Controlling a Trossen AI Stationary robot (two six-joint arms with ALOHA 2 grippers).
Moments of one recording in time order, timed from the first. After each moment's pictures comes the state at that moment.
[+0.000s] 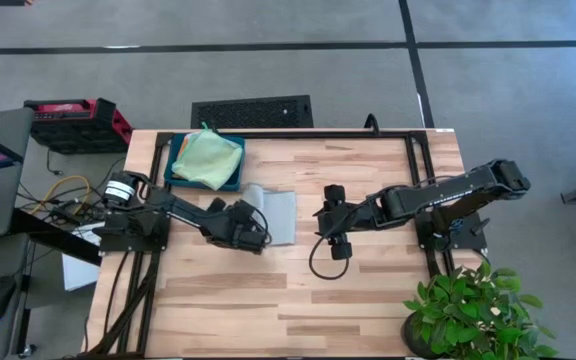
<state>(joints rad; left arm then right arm) -0.19 1.77 0.92 -0.69 -0.71 -1.11 0.22 1.43 1.06 -0.47 0.26 -0.16</state>
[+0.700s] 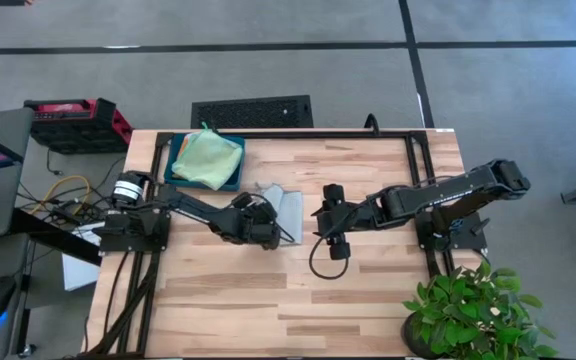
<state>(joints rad) -0.14 1.82 1.02 -0.41 -0.66 -0.57 0.22 1.43 1.06 -0.44 0.26 -0.16</state>
